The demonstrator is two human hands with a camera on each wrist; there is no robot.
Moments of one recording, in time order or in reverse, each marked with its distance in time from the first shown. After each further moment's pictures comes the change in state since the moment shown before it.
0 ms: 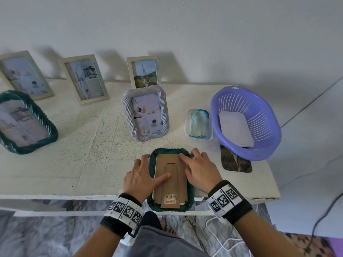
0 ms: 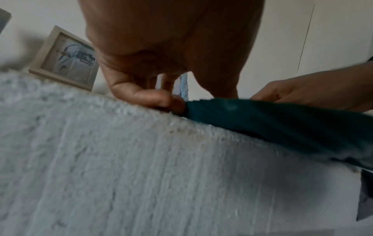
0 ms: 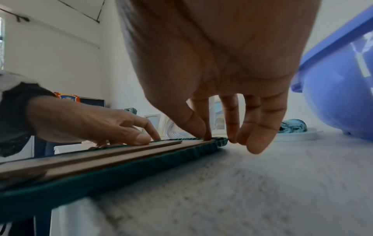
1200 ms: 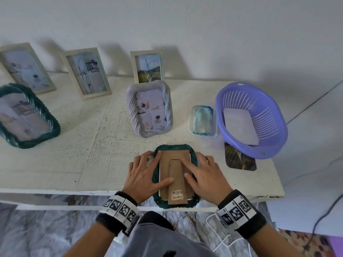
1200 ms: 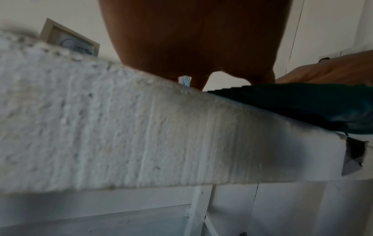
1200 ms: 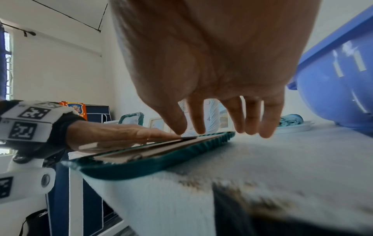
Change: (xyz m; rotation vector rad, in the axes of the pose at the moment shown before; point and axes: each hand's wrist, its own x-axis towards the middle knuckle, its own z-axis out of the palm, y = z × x) left_hand 0.004 -0.031 0.012 0.179 0.081 0.383; right_hand -0.026 0.001 0.010 -0.072 -0.015 -0.055
